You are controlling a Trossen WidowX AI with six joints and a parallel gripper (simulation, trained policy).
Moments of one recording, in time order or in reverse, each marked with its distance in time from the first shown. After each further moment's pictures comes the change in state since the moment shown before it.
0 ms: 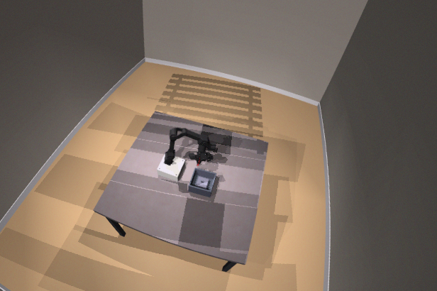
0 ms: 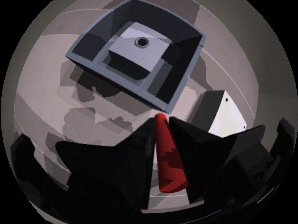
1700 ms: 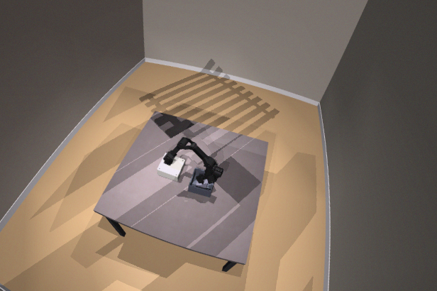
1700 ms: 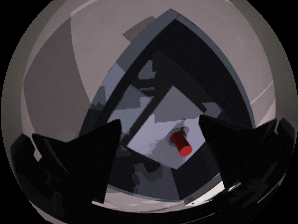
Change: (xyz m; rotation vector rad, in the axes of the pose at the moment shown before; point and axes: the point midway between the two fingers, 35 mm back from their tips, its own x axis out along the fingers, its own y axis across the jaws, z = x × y) arm 0.092 0.032 0.149 -0.075 0.148 0.175
